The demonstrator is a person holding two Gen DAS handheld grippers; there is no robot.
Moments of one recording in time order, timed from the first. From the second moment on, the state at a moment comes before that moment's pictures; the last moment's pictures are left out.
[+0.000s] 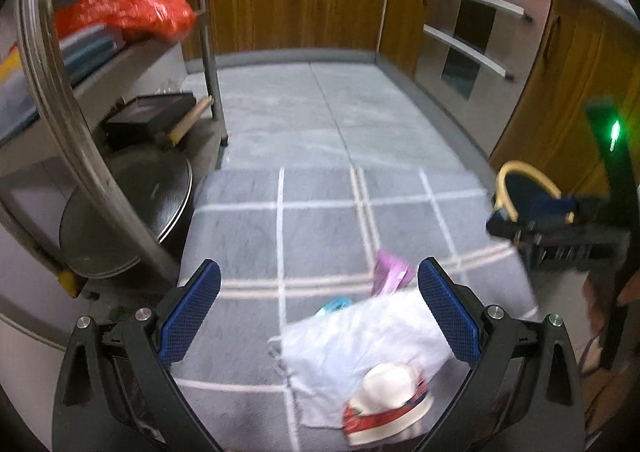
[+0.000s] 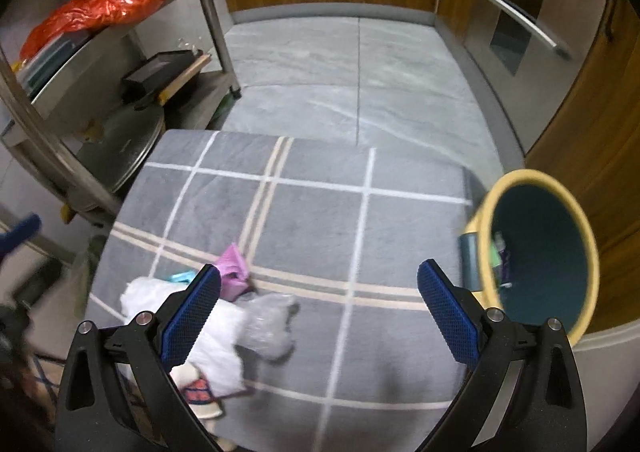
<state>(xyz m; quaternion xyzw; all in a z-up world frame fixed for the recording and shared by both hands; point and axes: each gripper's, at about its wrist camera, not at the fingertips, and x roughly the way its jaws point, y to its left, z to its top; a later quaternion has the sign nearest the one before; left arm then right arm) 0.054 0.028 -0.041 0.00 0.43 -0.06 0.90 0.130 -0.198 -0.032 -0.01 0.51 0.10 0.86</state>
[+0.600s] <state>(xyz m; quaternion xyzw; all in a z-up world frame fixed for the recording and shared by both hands) 0.014 -0.026 -0.129 0.07 0.54 -0.18 0.82 0.126 -0.187 -0.054 0.00 0.54 0.07 0.84</state>
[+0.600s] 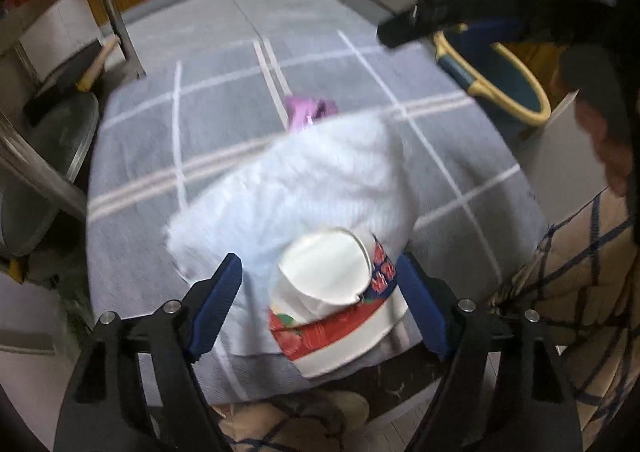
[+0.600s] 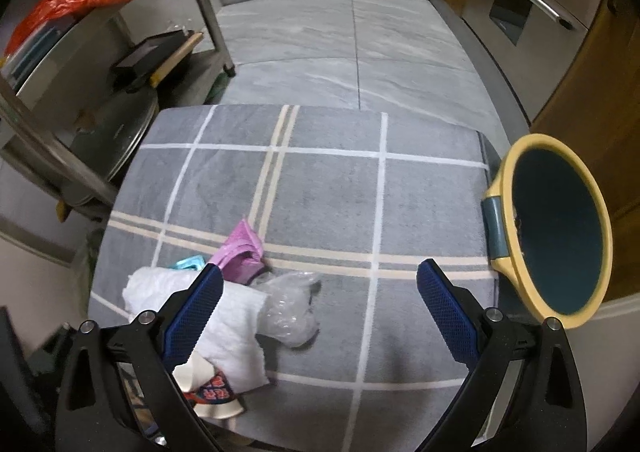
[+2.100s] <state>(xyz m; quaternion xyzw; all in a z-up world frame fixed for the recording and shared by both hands) 0.058 0.035 -0.060 0.05 0.45 -0.05 0.89 0.132 -0.141 -0.097 0.03 0.62 0.18 0.77</state>
